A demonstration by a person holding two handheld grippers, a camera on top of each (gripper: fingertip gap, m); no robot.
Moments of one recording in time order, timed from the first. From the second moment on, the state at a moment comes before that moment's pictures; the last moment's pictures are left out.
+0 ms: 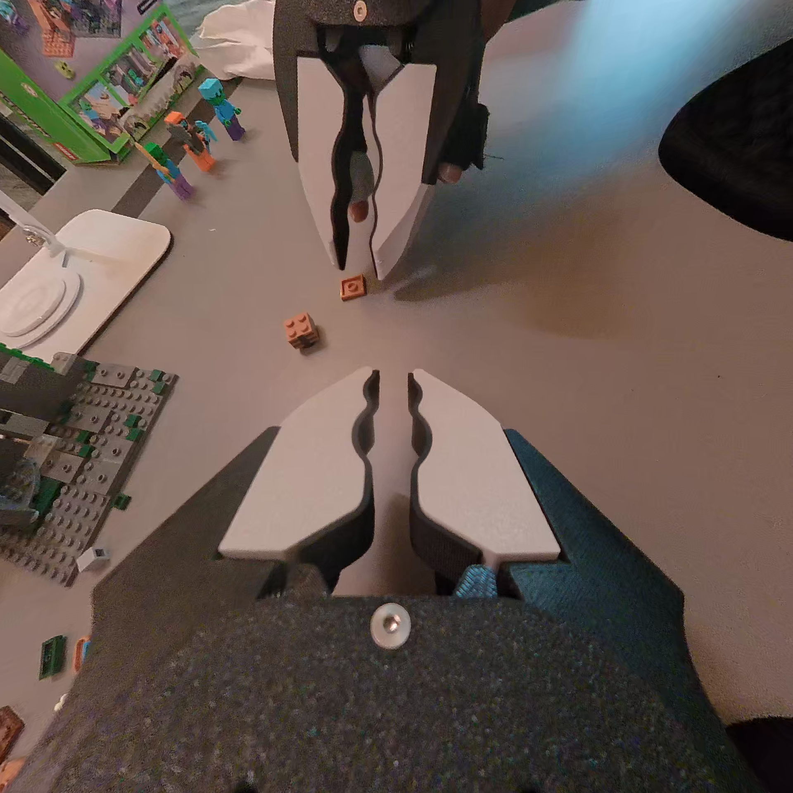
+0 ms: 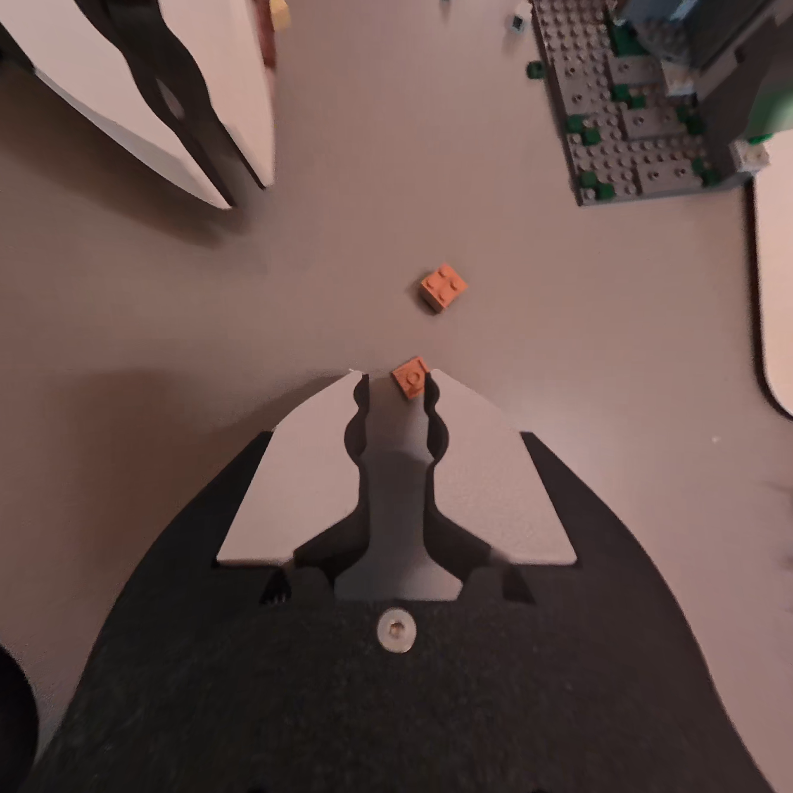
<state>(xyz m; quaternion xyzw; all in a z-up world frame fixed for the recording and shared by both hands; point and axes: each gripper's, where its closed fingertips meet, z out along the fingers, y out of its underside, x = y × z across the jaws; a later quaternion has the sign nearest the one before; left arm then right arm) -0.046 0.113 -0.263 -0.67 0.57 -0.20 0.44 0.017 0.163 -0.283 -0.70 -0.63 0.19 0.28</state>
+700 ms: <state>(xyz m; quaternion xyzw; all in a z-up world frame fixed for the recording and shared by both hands) -0.029 0.094 -0.234 -0.57 0.60 -0.19 0.52 -0.023 0.096 -0.254 -0.64 -0.61 0.45 0.14</state>
